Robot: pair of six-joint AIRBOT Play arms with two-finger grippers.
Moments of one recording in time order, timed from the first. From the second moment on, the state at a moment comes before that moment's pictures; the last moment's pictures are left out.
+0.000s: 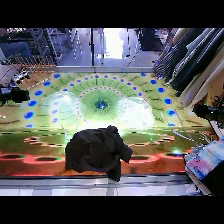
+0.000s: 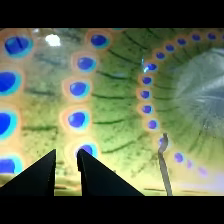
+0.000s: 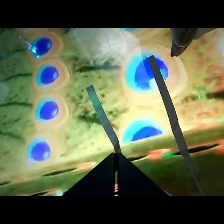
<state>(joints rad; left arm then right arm) 0.08 -1.07 1.36 1.65 -0.92 -1.56 -0.54 -1.19 1.19 -1.09 0.92 1.18</state>
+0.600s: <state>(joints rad) 0.08 -1.07 1.36 1.65 -0.91 -1.56 -0.54 -1.19 1.19 -1.09 0.91 1.18</state>
